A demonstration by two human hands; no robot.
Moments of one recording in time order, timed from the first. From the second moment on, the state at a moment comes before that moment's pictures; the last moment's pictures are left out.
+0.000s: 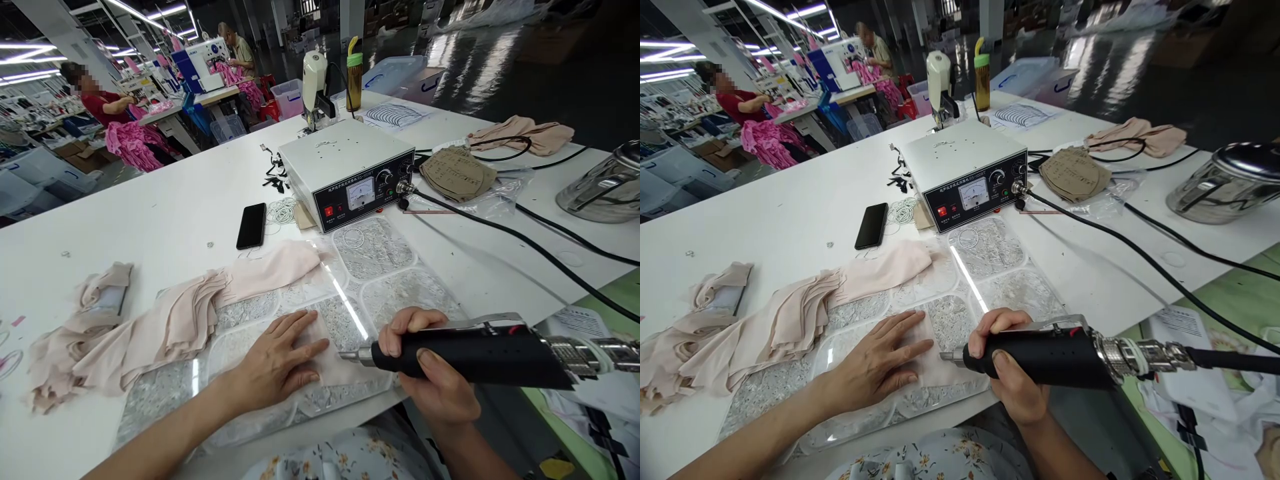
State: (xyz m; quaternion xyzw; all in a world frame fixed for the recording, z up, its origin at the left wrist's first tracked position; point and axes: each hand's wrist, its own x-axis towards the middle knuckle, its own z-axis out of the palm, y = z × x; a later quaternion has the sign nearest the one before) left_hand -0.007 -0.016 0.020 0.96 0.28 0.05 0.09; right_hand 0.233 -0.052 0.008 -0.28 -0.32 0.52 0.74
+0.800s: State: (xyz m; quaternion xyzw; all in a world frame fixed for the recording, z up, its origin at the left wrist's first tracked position) left_hand -0.006 -0.016 0.016 0.96 0.27 0.06 0.09; right_hand 0.231 -0.041 0.011 -0.28 -0.36 0.50 0.74
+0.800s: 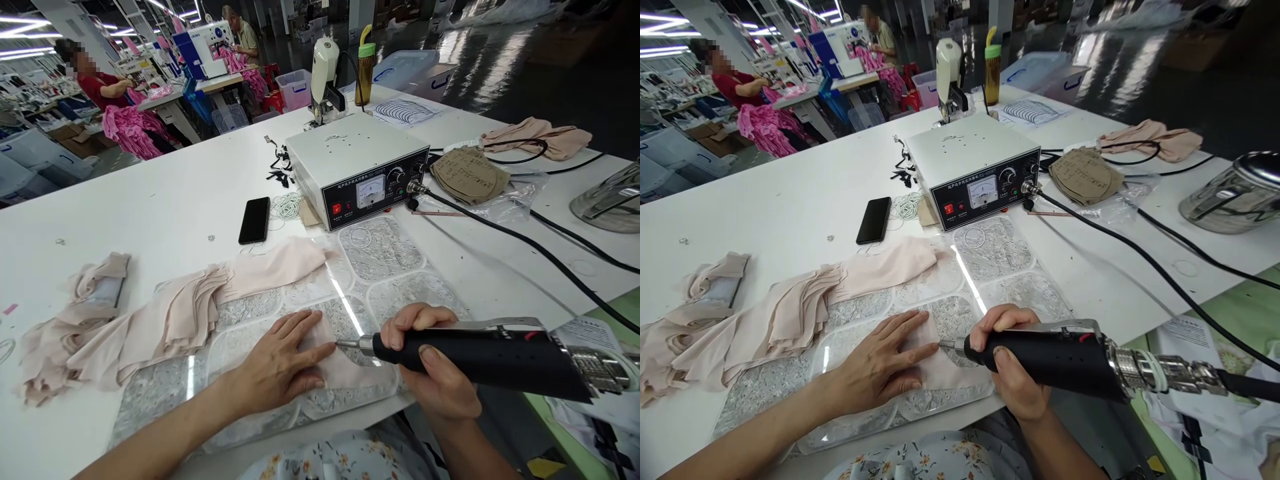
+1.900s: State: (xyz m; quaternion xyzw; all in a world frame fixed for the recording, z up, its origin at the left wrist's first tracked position) left_hand -0.022 -0.046 0.010 0.94 0.29 0.15 0.07; right_hand 0.256 -0.074 0.008 -0.29 -0.32 0.54 0.73
